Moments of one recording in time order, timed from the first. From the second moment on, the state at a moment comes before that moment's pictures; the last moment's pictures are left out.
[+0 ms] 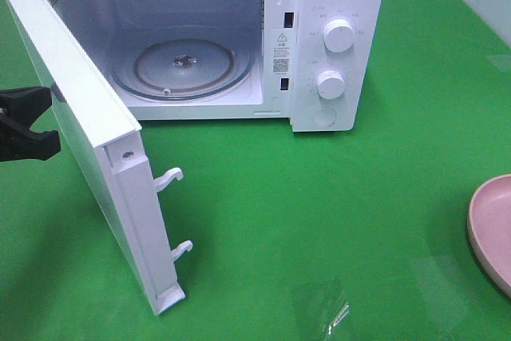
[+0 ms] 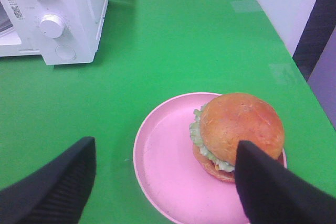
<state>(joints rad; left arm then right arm) -0.24 1.47 -0.31 0.19 -0.84 -0.12 0.07 0.00 -0.50 -0.15 0.97 0.17</state>
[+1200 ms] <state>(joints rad) -0.38 1.66 -0.45 0.08 -0.86 -0.14 0.07 0.00 -0.50 -0.15 0.97 0.17</state>
